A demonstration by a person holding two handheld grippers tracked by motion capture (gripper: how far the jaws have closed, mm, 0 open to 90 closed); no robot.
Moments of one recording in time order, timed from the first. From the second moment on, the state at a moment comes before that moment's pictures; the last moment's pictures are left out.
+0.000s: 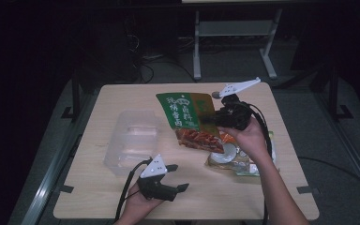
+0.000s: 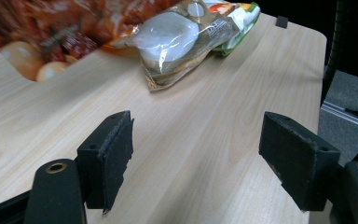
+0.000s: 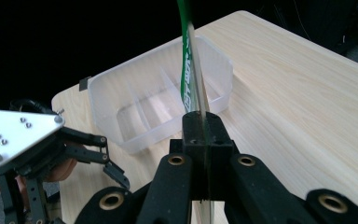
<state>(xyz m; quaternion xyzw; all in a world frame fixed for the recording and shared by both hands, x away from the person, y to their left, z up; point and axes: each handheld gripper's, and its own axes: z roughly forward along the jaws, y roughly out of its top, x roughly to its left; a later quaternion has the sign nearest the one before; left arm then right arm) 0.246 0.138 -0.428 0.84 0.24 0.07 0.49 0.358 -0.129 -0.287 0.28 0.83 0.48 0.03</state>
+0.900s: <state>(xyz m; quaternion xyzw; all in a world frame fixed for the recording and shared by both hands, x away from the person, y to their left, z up) 0.246 0.132 -0.429 0.84 0.23 0.07 0.49 0.381 -0.114 -0.282 0.28 0.83 0.47 0.02</state>
